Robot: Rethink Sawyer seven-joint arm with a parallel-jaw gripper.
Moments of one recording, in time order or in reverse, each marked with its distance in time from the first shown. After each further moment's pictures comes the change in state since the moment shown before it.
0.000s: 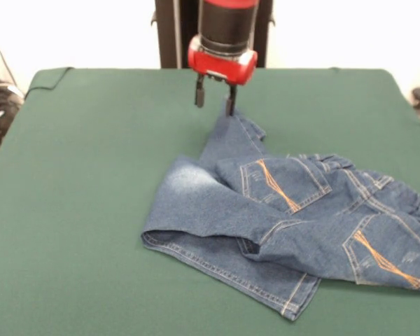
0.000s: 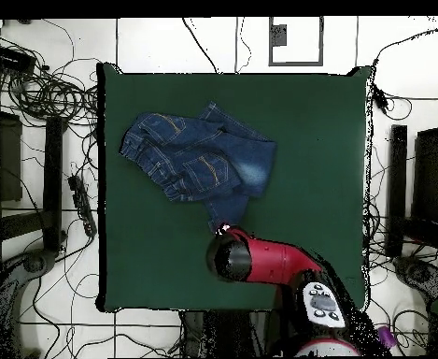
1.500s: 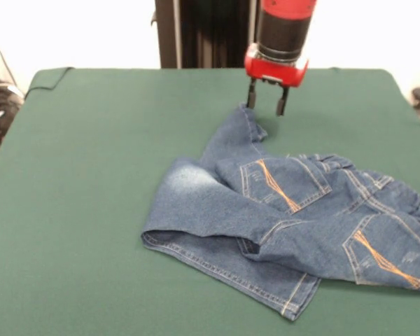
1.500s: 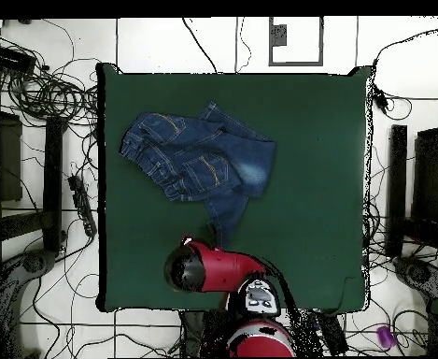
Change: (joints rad) arm 0.200 0.070 -0.024 0.057 0.130 -0.087 0.000
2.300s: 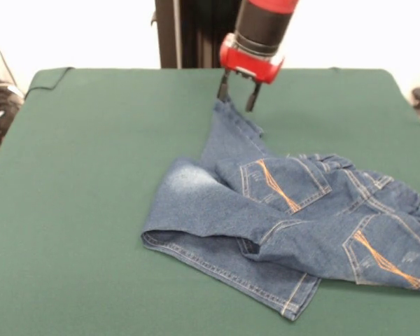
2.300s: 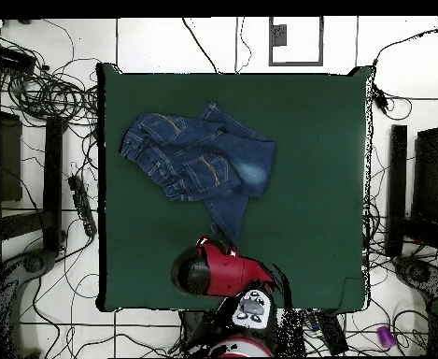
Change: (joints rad) arm 0.087 0.016 -0.174 -0.032 0.034 -0.003 0.000
